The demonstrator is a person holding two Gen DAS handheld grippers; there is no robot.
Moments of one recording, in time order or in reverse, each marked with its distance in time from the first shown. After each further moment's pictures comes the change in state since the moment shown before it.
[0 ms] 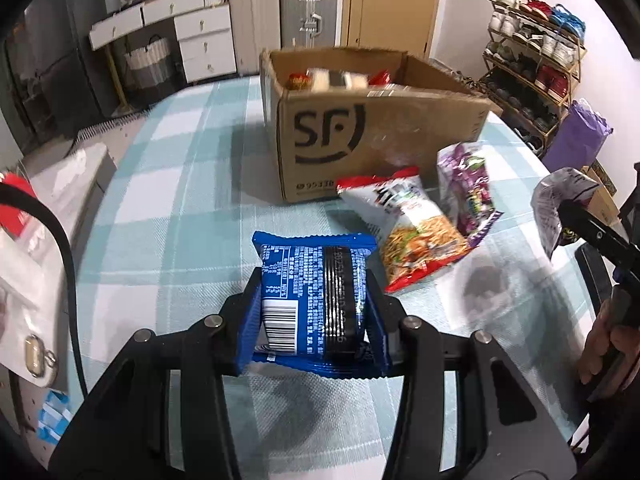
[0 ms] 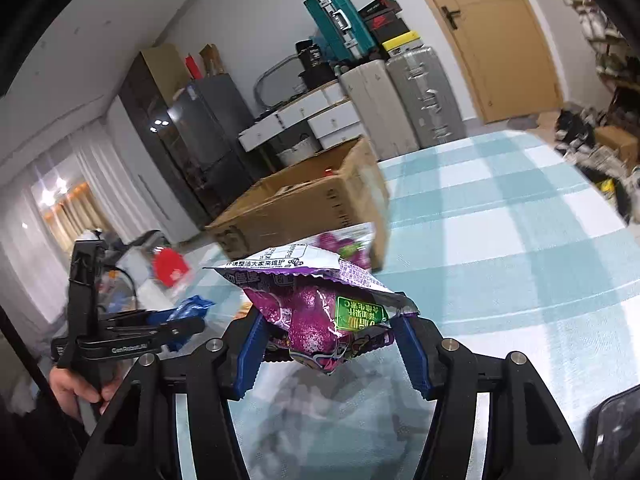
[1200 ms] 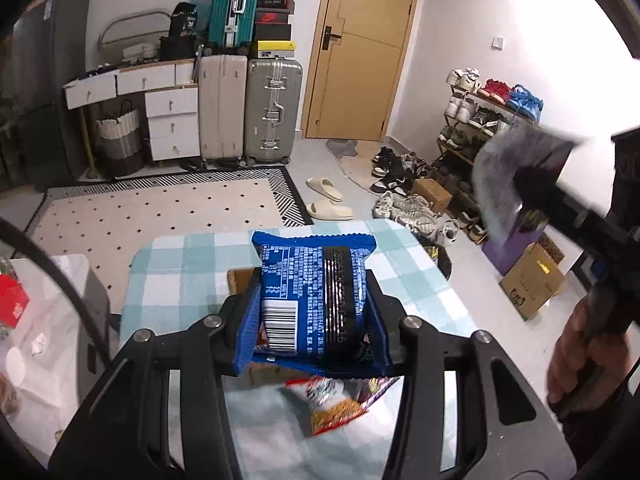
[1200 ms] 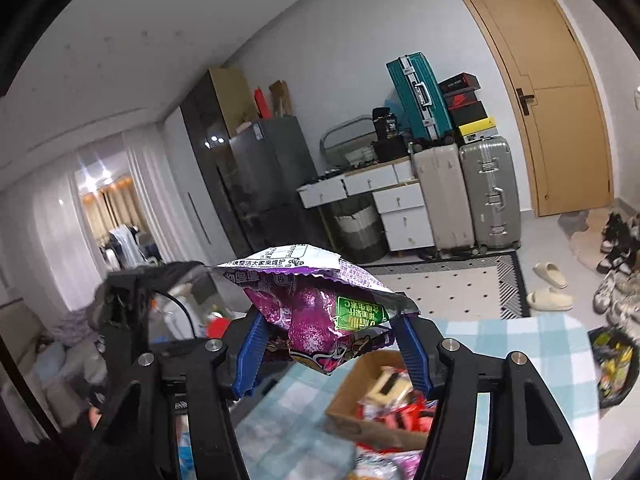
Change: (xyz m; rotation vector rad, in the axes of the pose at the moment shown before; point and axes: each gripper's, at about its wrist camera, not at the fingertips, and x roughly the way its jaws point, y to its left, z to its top) left arm -0.170 0.000 0.225 -0.024 -0.223 -0.190; right arm -0.061 0.172 0.239 -0.215 -0.162 0.084
